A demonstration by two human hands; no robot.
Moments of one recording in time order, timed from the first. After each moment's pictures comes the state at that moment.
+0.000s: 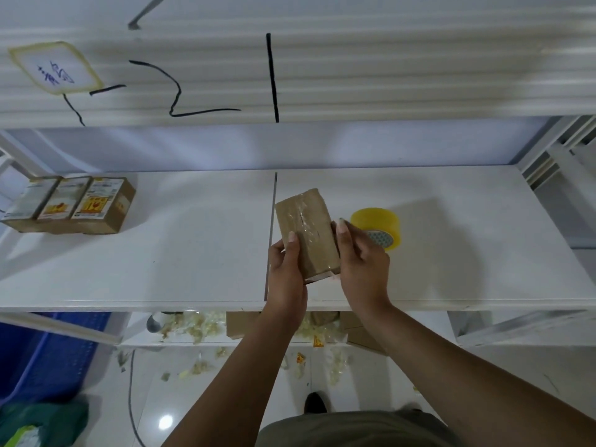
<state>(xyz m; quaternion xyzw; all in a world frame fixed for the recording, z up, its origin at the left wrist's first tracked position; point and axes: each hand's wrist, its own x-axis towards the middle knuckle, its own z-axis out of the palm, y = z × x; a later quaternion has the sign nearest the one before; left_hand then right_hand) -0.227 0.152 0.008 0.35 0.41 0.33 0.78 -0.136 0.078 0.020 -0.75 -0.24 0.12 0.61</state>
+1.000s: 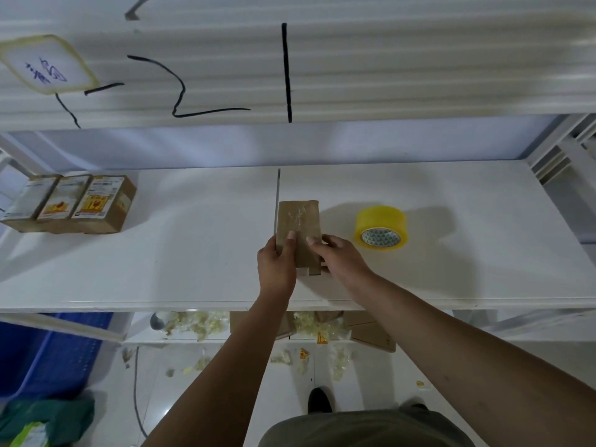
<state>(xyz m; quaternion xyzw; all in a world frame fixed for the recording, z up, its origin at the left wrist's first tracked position) -0.230 0.199 -0.026 0.57 0.50 0.30 0.58 -0.123 0.124 0.004 -0.77 -0.19 0.42 0.44</state>
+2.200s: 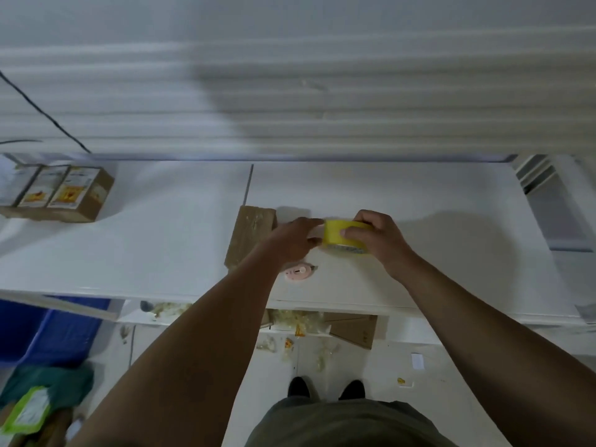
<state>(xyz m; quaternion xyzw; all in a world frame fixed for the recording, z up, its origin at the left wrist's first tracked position) -0.100 0.207 -0.031 0.91 0.31 -0.09 0.27 0.044 0.043 0.004 -0.72 -0.31 0.37 0.50</state>
